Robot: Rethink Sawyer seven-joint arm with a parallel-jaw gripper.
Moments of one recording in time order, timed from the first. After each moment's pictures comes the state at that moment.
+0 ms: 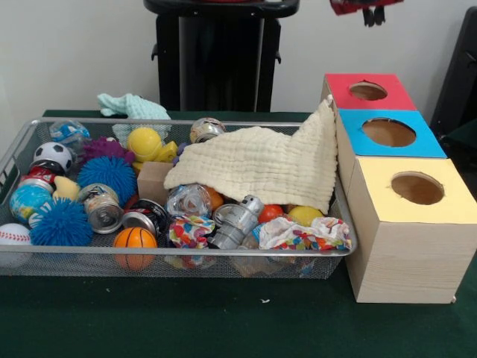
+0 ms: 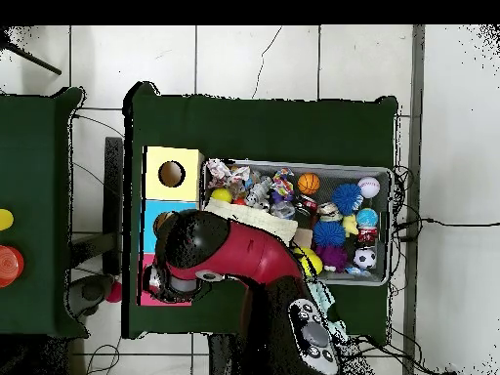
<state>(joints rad) -0.19 -0.81 0.15 1.92 0.30 1.17 1.58</state>
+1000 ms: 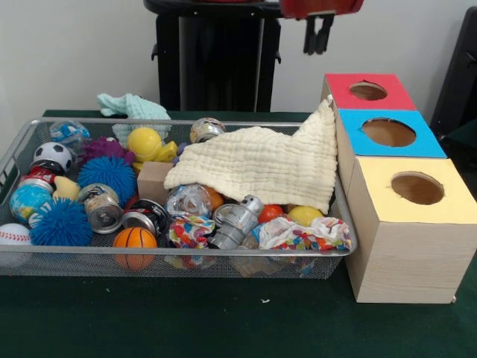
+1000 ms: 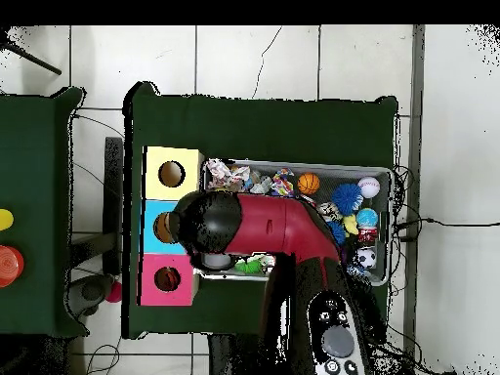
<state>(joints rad) -0.21 -0.85 0.11 1.69 -0.06 1.03 1.58</state>
